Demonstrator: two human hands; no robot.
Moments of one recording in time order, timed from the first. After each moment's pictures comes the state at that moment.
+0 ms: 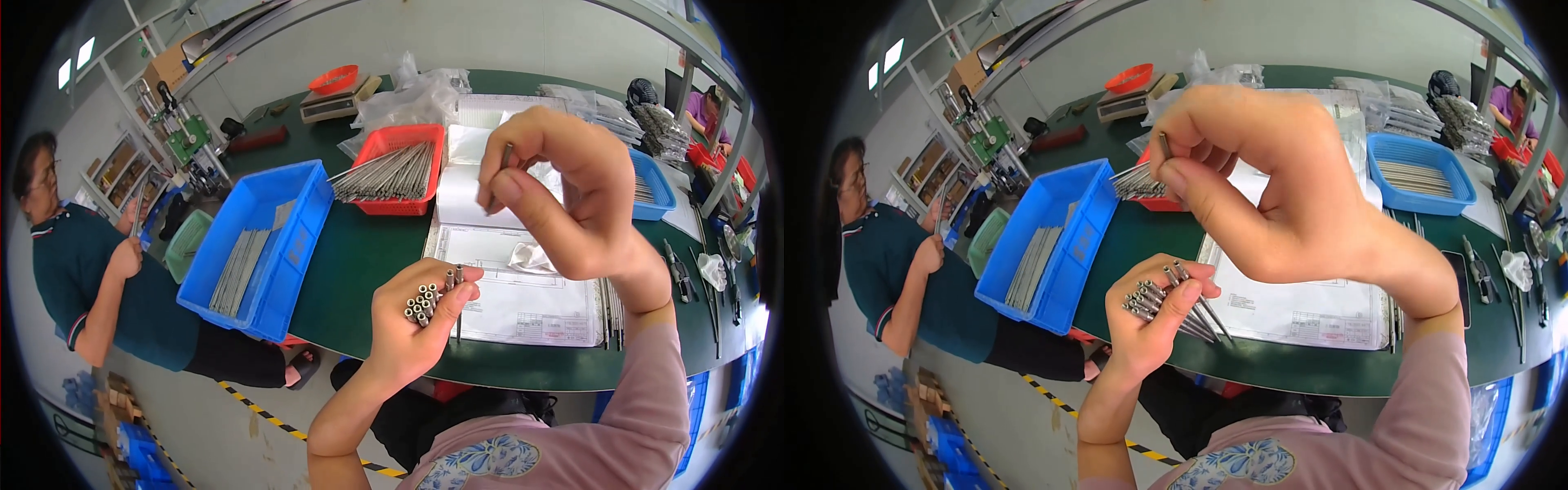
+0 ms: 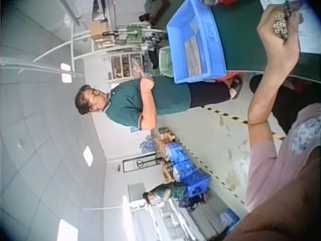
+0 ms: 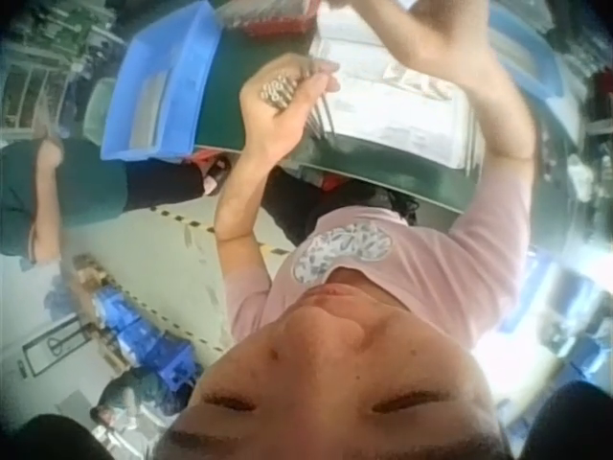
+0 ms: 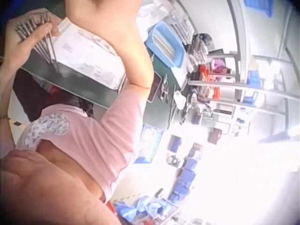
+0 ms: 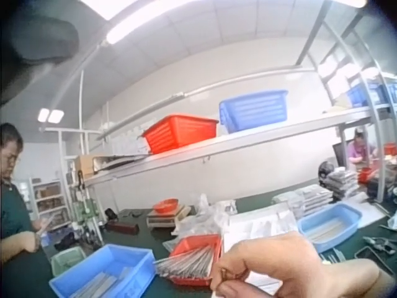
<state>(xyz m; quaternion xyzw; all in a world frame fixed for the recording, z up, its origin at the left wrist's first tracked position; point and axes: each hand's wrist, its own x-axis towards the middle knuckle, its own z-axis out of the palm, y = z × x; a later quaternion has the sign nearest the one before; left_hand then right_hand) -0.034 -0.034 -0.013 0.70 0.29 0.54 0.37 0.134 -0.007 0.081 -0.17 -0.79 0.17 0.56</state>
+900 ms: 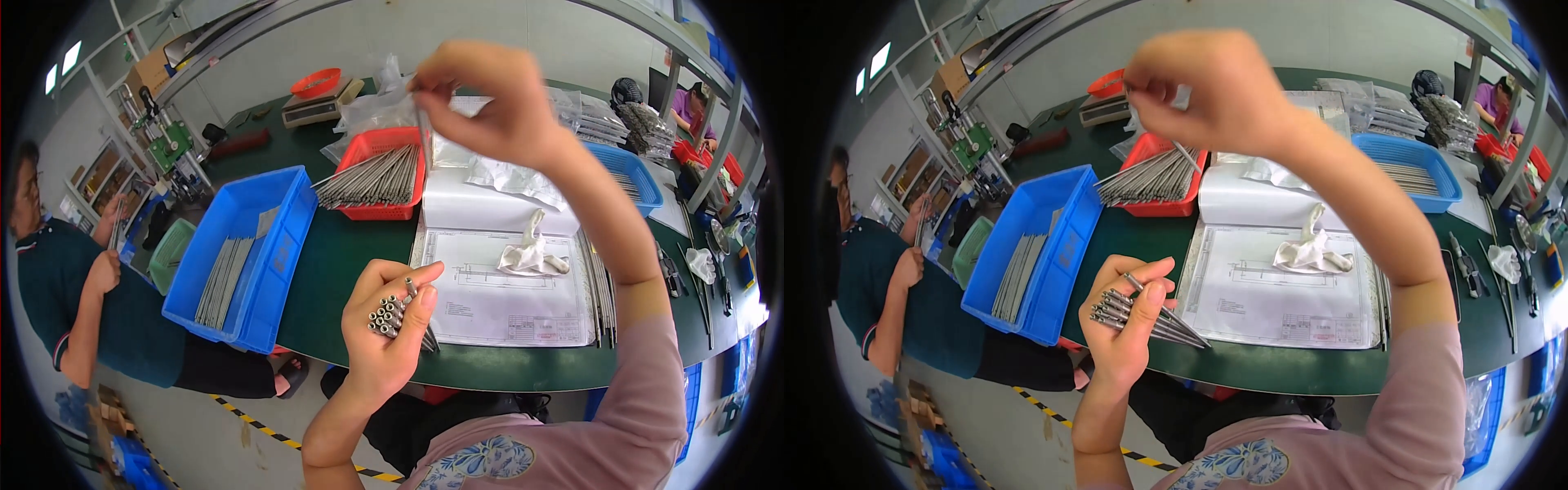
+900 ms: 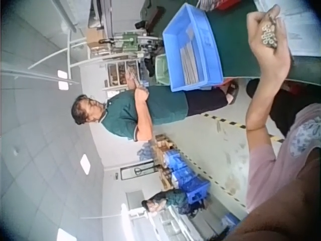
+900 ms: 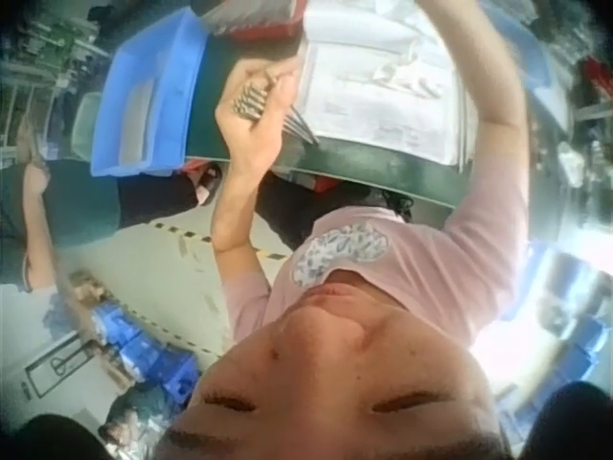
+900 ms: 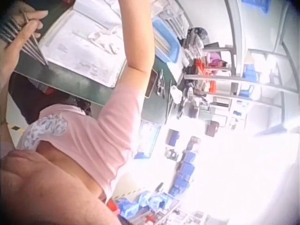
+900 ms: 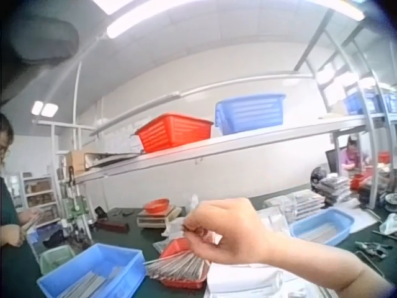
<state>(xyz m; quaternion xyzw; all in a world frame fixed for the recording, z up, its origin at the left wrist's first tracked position) -0.048 -0.035 -0.018 0.67 0.32 0.58 0.32 0.126 0.087 0.095 -0.09 -0.83 -0.14 0.53</state>
